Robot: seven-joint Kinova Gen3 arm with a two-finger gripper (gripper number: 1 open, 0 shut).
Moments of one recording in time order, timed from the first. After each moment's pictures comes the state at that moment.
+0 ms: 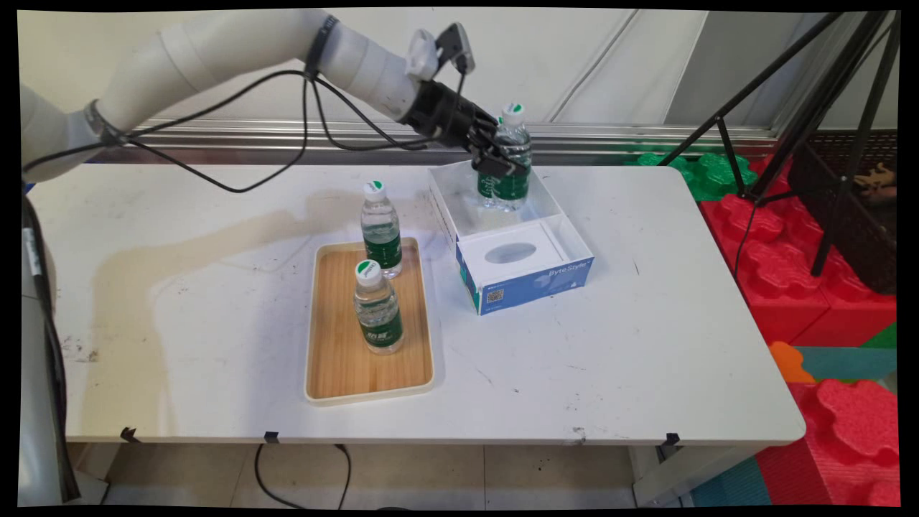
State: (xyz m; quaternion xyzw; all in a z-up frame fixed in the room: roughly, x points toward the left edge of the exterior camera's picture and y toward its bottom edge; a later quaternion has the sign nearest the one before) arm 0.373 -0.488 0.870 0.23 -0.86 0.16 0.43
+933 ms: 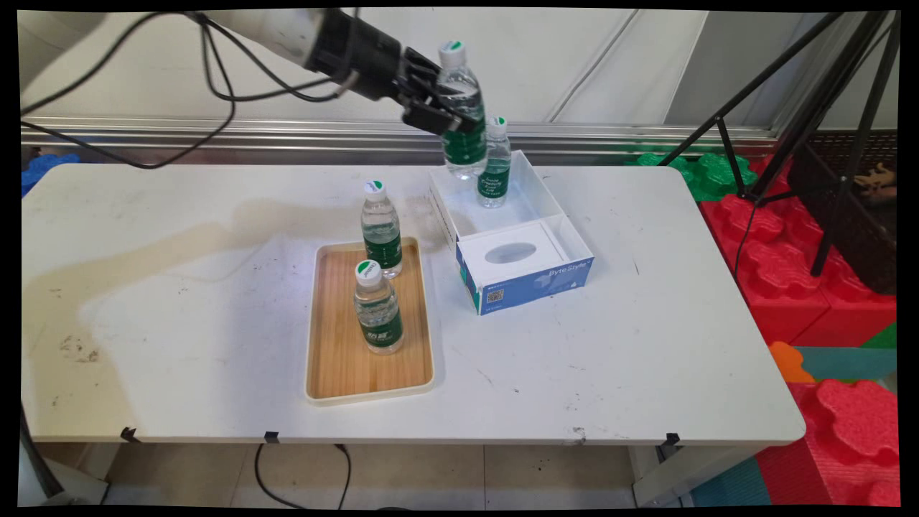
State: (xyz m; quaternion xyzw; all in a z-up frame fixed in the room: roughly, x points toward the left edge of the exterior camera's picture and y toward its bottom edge) arm 0.436 -0.394 0.967 0.23 -0.85 0.17 0.45
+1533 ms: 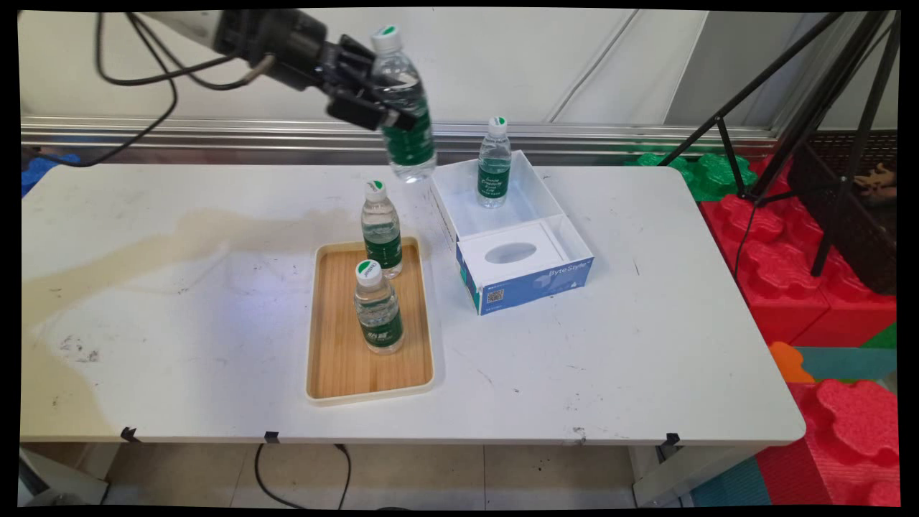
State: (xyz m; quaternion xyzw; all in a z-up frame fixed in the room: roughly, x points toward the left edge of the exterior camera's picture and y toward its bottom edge) arm 0.482 -0.328 0.999 0.23 -0.85 0.16 0.45
